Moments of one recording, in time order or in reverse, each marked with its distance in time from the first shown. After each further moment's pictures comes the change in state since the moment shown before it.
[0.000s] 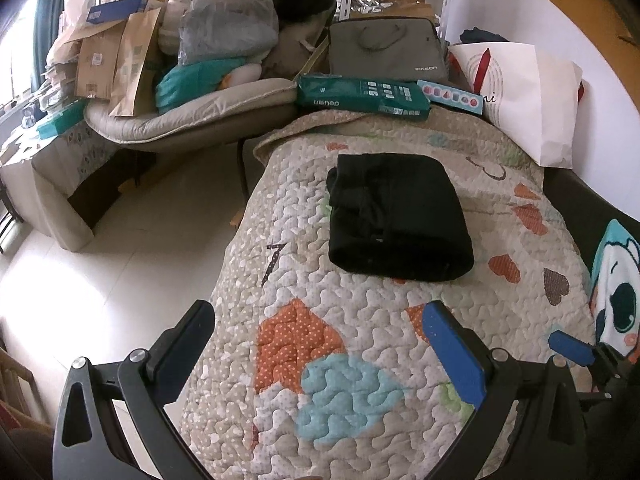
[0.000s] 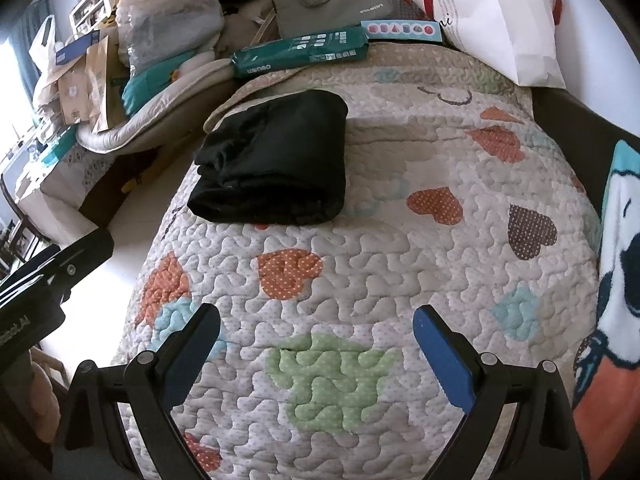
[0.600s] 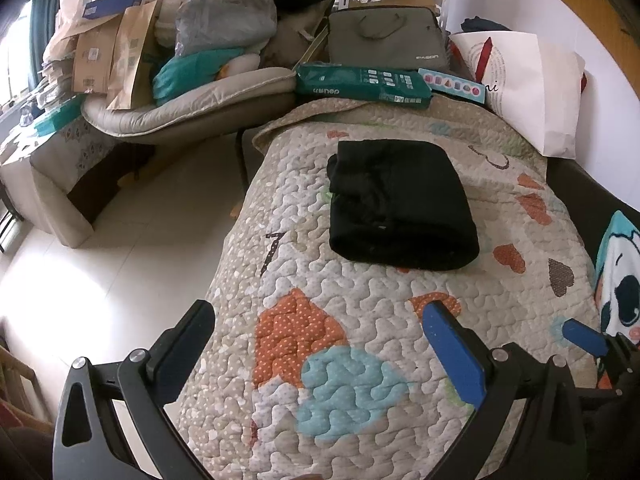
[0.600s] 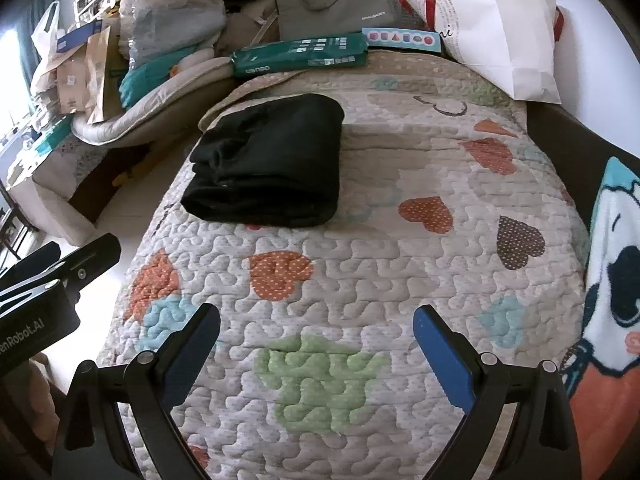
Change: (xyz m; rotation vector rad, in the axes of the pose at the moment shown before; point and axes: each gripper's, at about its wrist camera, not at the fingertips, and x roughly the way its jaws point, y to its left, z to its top) left arm 0.010 0.000 -0.003 0.005 0.034 0.008; right arm -0.002 0.000 0.001 -0.033 -0.009 -0.059
